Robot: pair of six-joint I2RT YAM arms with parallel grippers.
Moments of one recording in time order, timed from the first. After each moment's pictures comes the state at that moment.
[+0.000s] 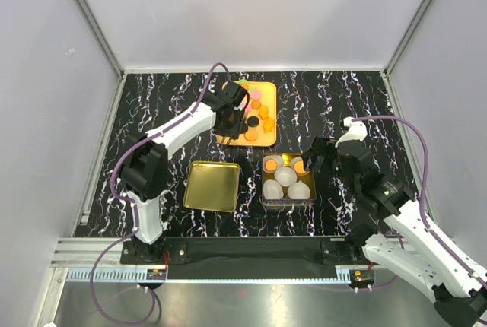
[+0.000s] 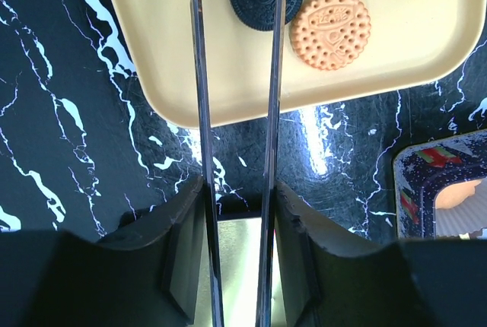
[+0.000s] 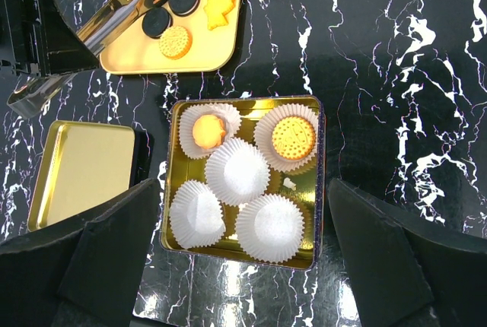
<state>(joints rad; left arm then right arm) -0.59 1.91 1.58 -0.79 -0.14 -0.31 0.63 0.72 0.81 -0.60 0.32 0.57</state>
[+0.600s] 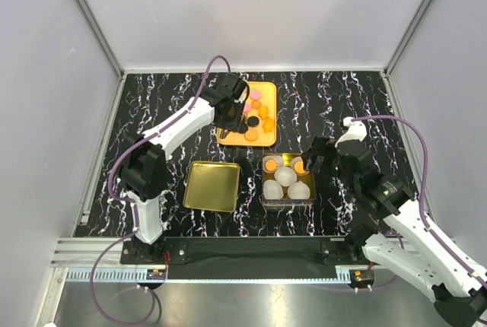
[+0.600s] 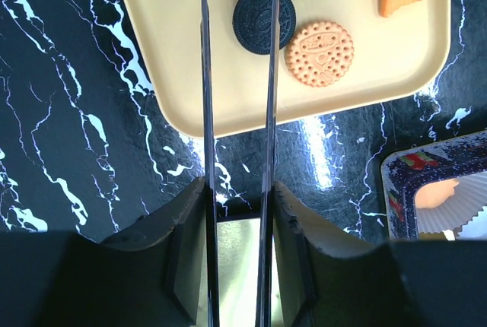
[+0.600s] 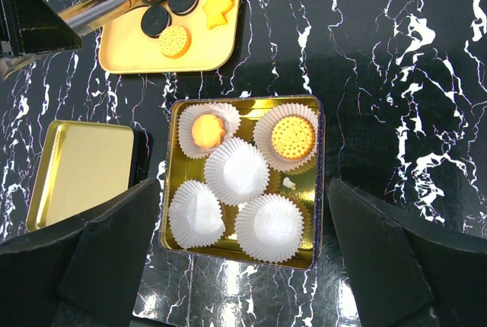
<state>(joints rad) -0.58 1.91 1.67 -0.84 -0.15 -0.28 0.63 0.73 0.81 -0.60 0.32 0.57</state>
